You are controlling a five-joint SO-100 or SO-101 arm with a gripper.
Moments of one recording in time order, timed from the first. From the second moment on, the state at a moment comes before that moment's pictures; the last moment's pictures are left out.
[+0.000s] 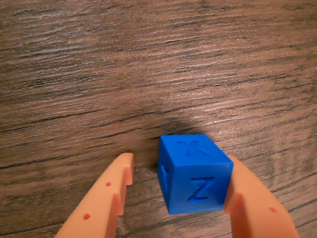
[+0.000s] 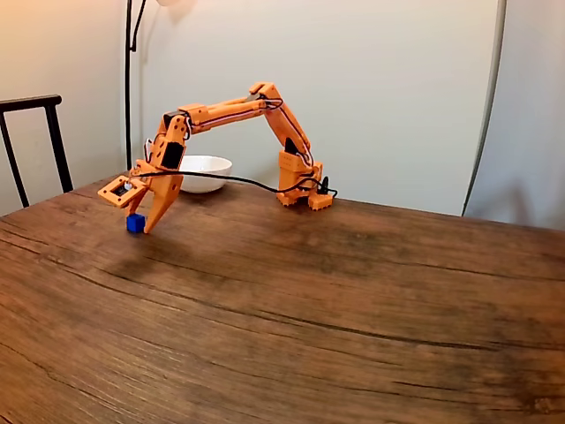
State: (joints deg) arm 42.5 51.7 64.9 55.5 125.4
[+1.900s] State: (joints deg) arm 47.9 52.4 16.7 97.5 135.0
